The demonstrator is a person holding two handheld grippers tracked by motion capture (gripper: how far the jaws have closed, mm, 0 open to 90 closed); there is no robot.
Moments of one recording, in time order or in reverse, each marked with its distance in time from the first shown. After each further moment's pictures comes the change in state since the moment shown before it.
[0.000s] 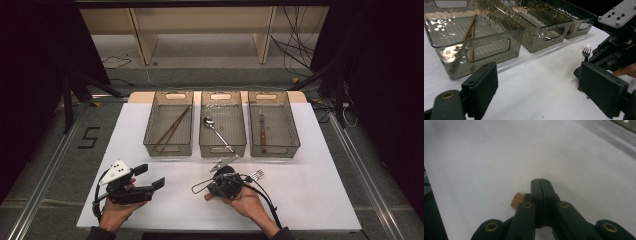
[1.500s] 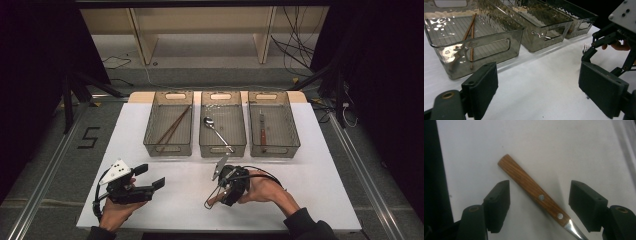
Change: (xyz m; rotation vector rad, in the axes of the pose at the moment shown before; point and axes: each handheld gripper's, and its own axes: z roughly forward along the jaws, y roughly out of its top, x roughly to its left) left arm 0.000 0.000 0.001 0.000 0.000 -0.005; right arm -0.009 0.014 -0.025 0.310 0.024 -0.461
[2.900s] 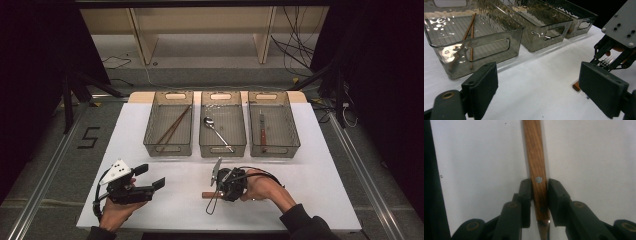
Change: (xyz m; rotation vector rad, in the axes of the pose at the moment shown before) left arm 0.000 0.000 0.000 0.008 -0.001 0.007; right arm -0.002 0.004 0.011 0.117 0.032 -0.113
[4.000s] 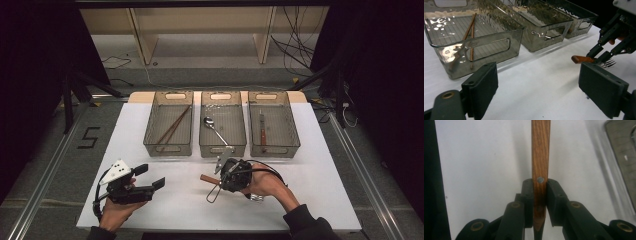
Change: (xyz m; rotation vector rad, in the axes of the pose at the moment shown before) left arm 0.000 0.000 0.000 0.001 0.002 0.001; right arm -0.008 -0.007 -0.029 -0.178 -0.057 0.104
